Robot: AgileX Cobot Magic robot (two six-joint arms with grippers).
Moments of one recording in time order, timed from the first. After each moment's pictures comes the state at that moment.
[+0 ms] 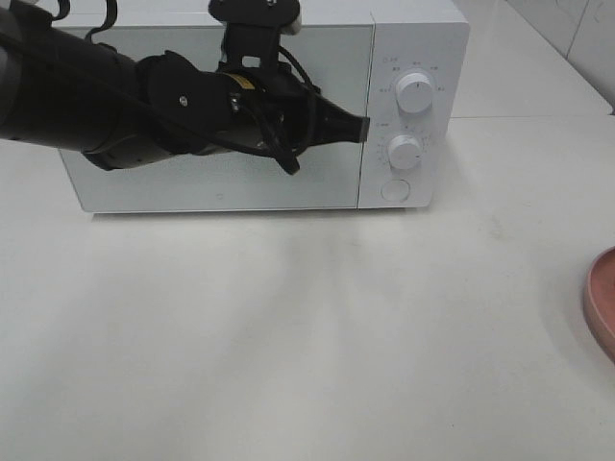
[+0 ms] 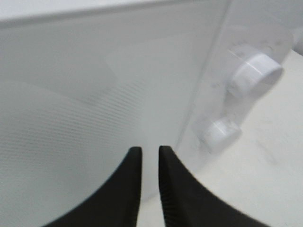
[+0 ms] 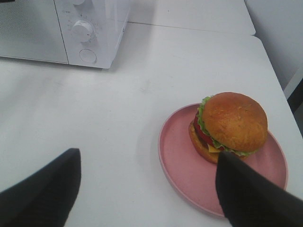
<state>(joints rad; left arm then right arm) -0.77 1.93 -1.19 -0.59 -0.26 0.42 0.06 0.00 -0.50 -0.01 0.99 0.04</state>
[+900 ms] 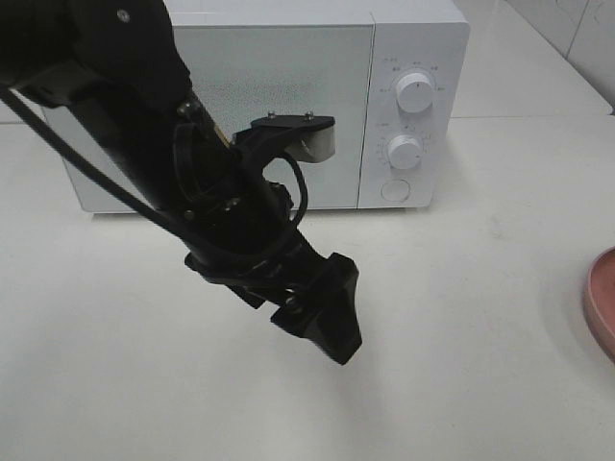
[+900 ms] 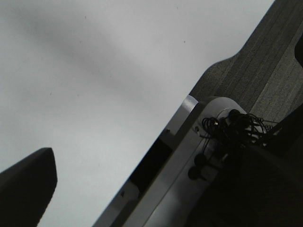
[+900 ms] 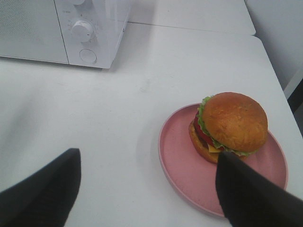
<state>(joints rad) -0.78 1.75 -1.19 -0.52 0.89 0.37 0.06 0.00 -0.50 -0.01 0.99 0.04</state>
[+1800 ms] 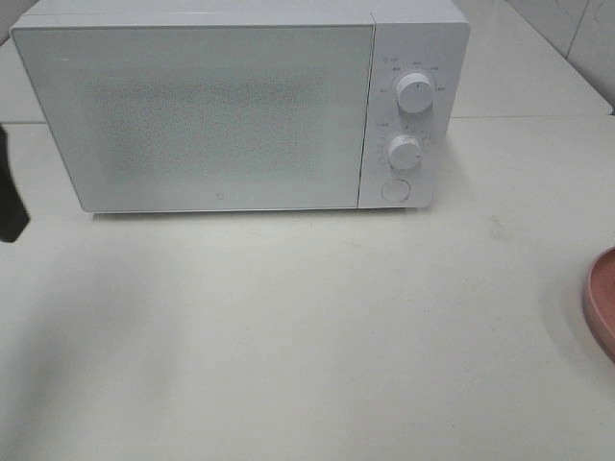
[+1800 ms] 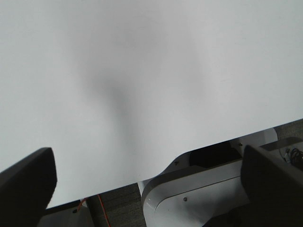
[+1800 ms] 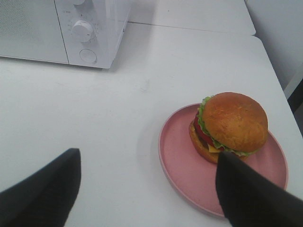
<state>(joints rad) -0.25 1.31 -1.07 -0.15 1.21 0.05 0.06 0.00 -0.50 -0.01 0.99 0.04</state>
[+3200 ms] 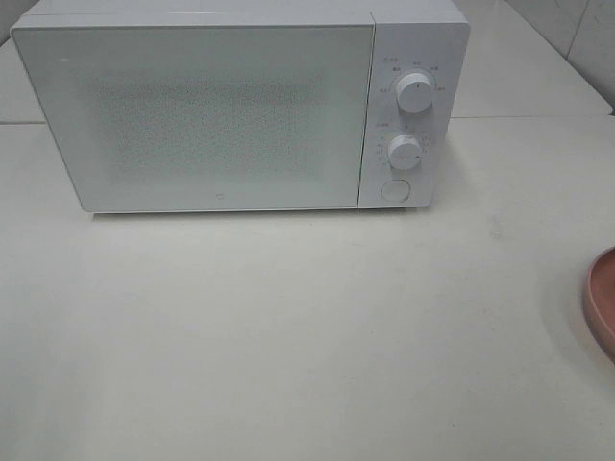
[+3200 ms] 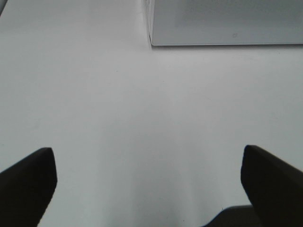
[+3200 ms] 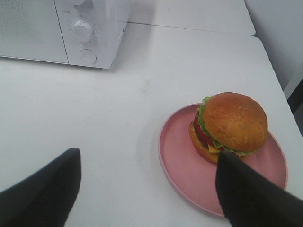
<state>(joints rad) -0.02 0.11 -0.52 -0.09 1.09 0.06 0.06 0.00 -0.50 -0.01 0.99 0.04</state>
